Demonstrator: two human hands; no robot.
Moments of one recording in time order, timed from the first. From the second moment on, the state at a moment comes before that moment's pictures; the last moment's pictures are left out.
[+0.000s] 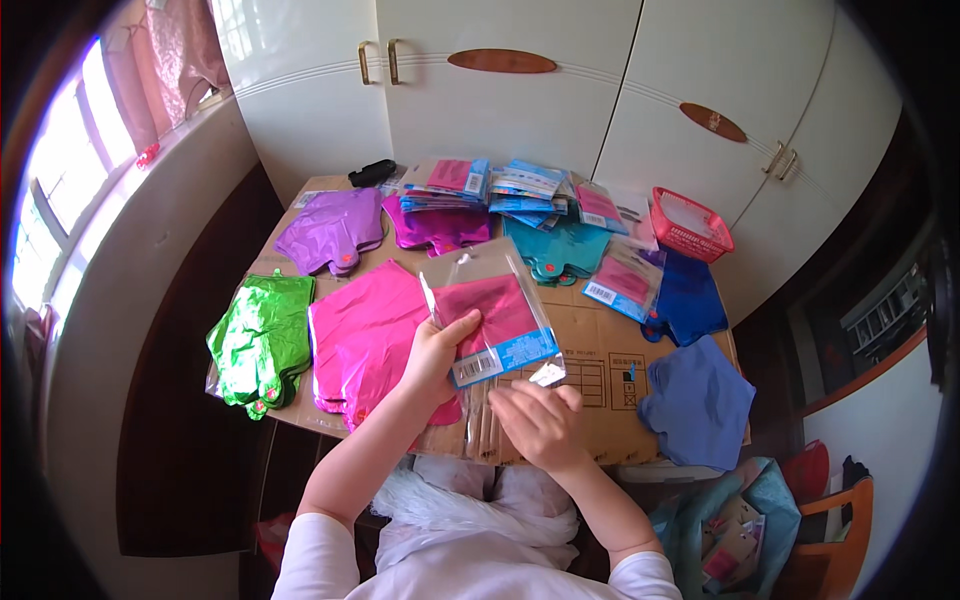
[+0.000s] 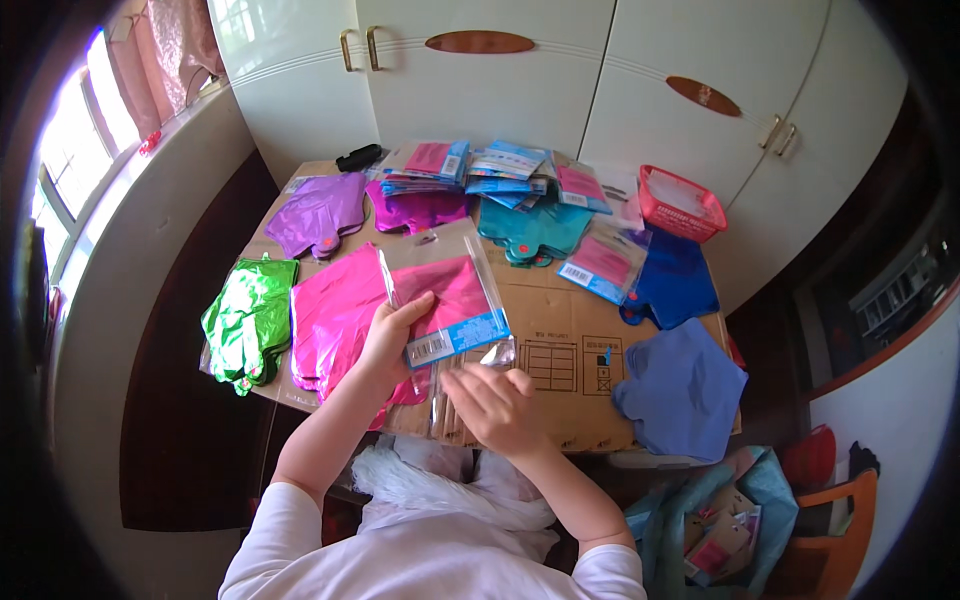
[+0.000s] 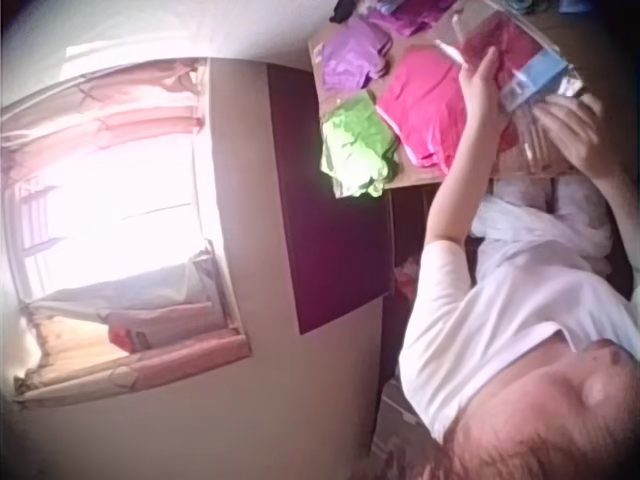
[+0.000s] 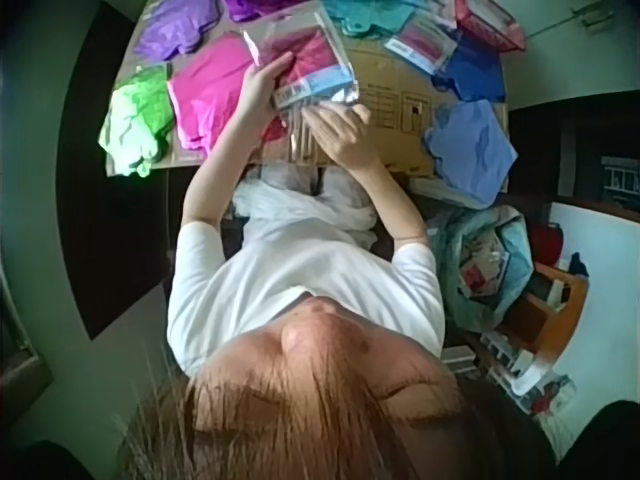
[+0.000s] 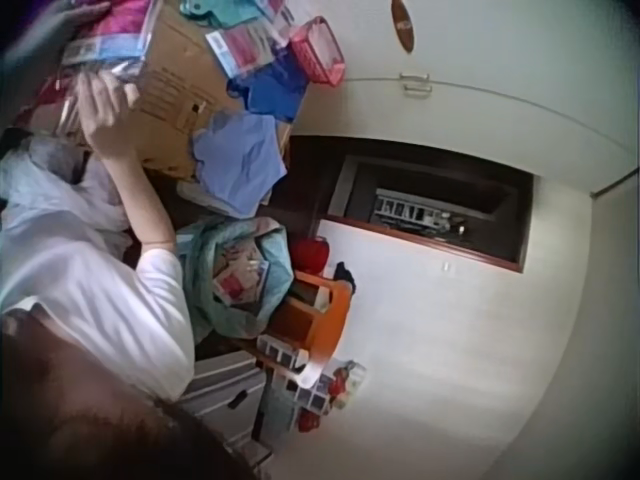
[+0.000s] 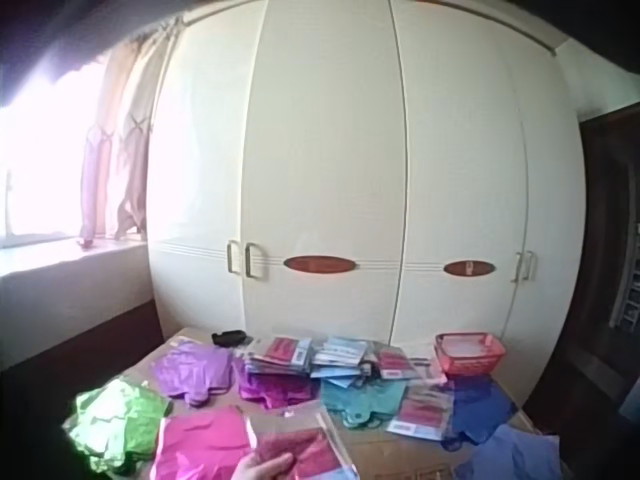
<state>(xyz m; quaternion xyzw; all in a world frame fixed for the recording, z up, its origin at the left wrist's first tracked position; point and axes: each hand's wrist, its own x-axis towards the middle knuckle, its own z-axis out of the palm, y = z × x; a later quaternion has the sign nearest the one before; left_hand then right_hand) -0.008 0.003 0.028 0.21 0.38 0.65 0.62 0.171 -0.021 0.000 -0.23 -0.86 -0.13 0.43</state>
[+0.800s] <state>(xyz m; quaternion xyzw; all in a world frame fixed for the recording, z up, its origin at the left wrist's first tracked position) -0.021 -0.003 0.011 0.22 0.29 0.76 0.54 0.171 0.002 -0.027 -0.30 -0.33 0.69 0.57</state>
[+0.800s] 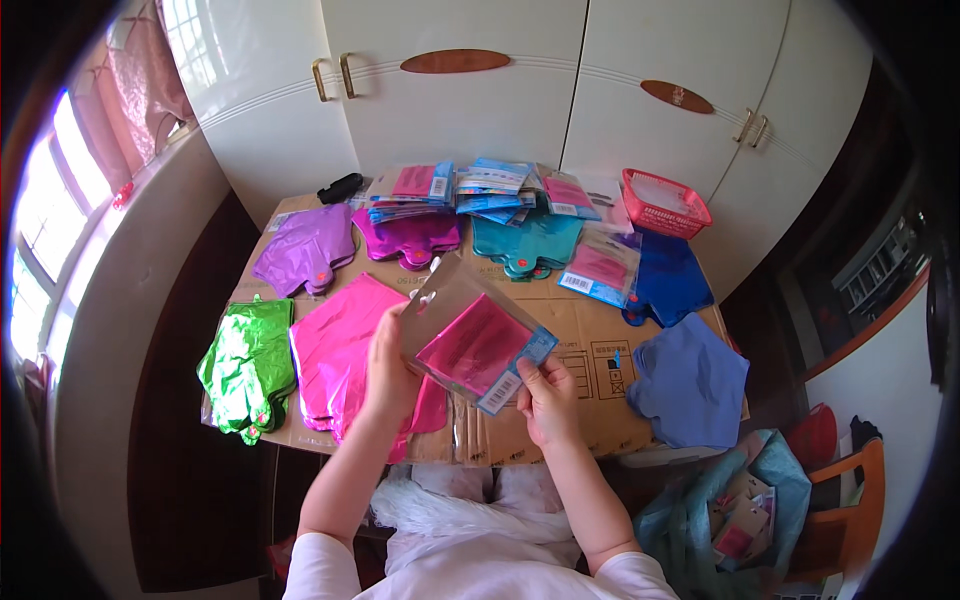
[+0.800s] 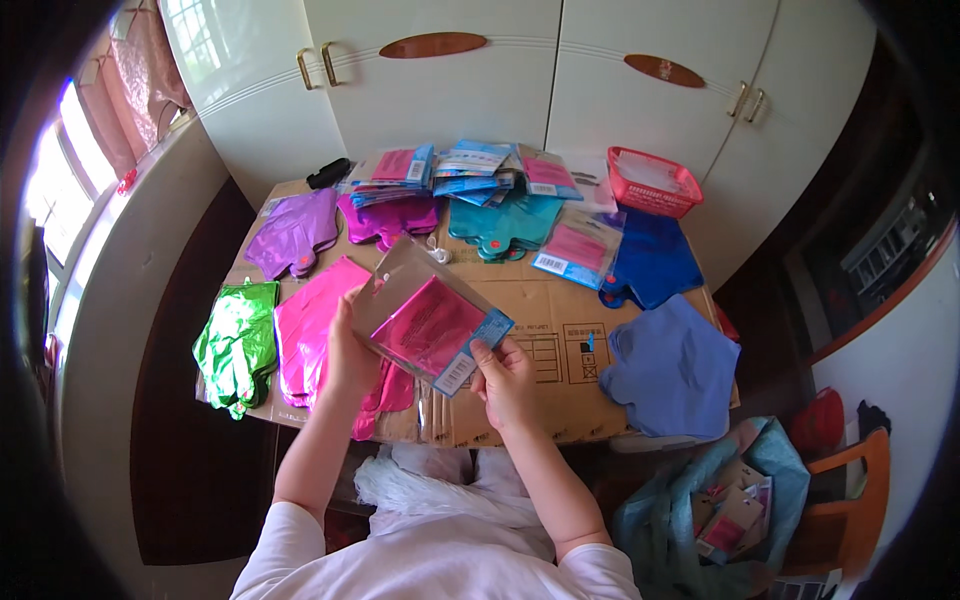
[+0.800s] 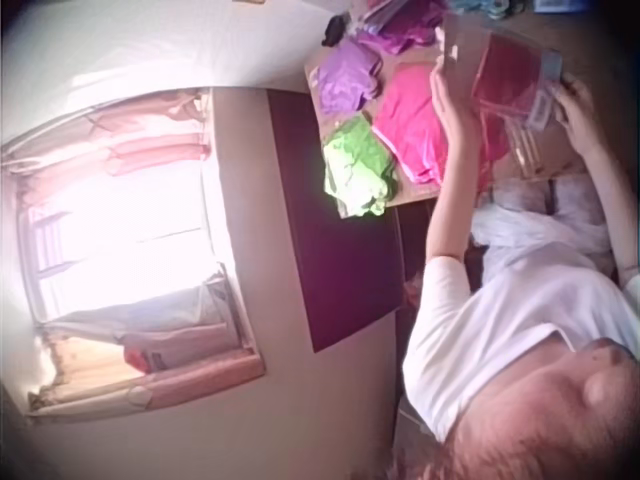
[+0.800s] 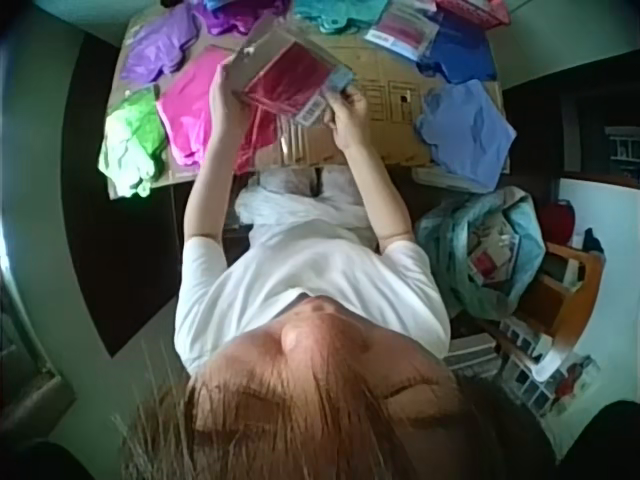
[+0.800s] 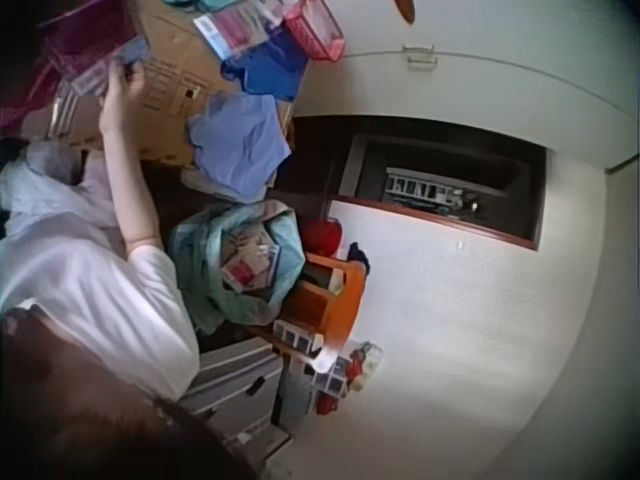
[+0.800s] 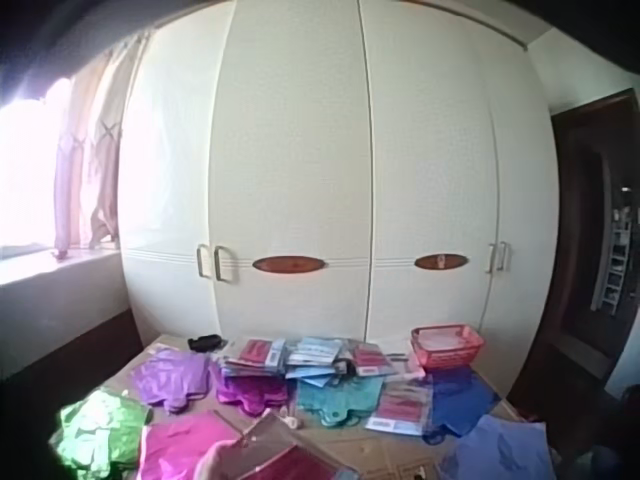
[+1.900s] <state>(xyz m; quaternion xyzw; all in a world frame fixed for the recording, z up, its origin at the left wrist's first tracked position) -0.085 0.063 0.020 0.69 0.66 0.28 0.08 0.265 0.045 -0.023 -0.58 -0.76 0.08 0.29</state>
